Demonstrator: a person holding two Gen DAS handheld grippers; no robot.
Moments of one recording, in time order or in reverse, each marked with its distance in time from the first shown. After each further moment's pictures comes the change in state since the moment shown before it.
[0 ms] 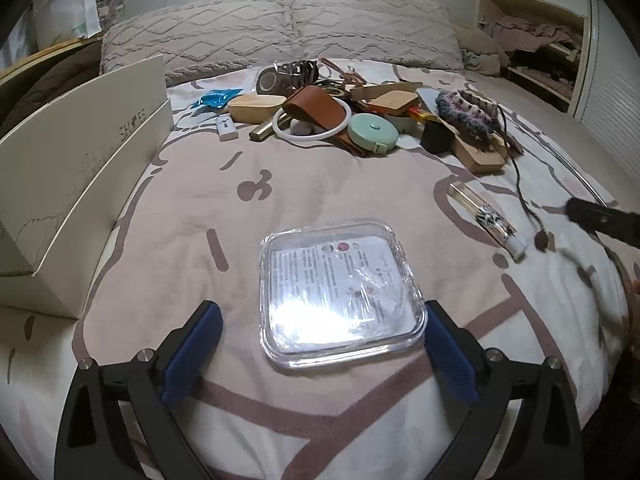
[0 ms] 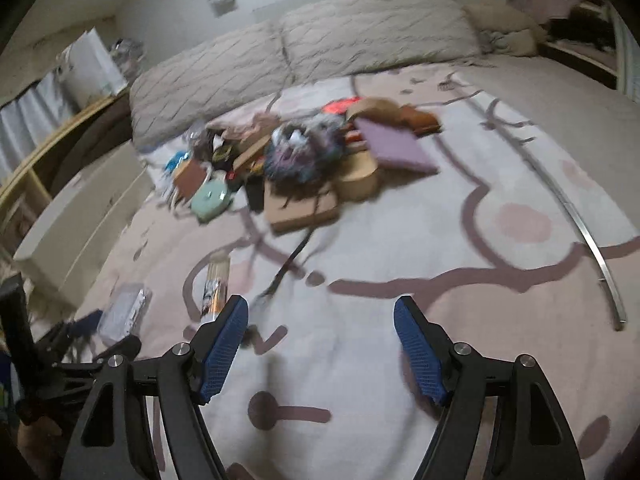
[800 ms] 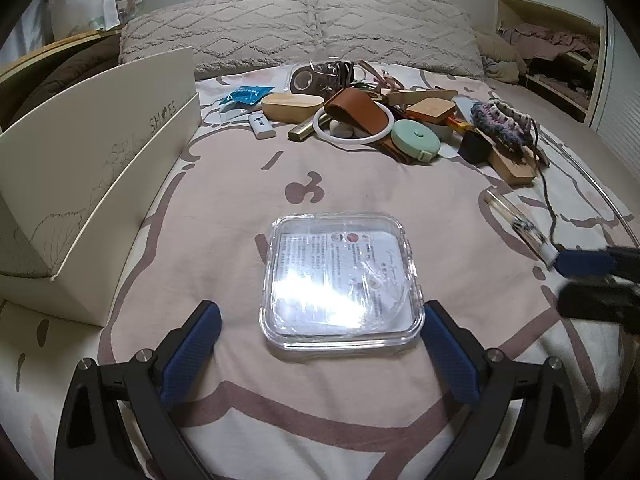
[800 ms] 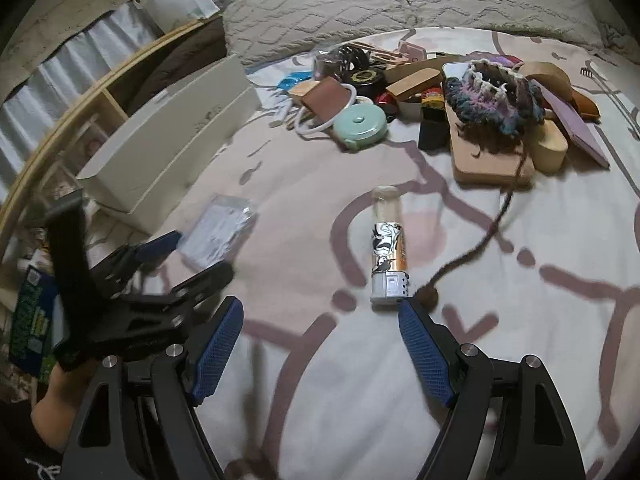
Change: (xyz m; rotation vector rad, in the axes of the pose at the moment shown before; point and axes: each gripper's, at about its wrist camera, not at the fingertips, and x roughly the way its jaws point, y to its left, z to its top) left arm 0.004 0.029 0.002 -0.029 -0.008 0.036; right arm 0.053 0.088 -0.007 -0.204 0.253 0.290
